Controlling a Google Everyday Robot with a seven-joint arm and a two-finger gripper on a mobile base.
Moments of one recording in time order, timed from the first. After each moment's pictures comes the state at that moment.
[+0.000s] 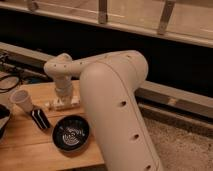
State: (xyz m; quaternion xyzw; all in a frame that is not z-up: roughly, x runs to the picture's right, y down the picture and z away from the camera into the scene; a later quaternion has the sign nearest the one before) arm -0.221 0.076 0.815 -0.34 0.13 0.43 0.82
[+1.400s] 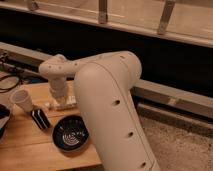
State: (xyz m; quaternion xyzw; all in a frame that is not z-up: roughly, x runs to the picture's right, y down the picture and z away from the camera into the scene) arm -0.248 0.079 0.817 -0.35 0.11 0.41 0.83
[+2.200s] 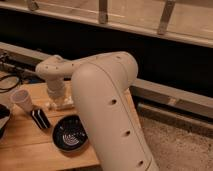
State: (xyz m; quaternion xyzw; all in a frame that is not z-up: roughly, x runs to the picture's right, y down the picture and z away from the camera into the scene) arm -0.262 0.082 0.815 -0.35 0.10 0.40 0.84
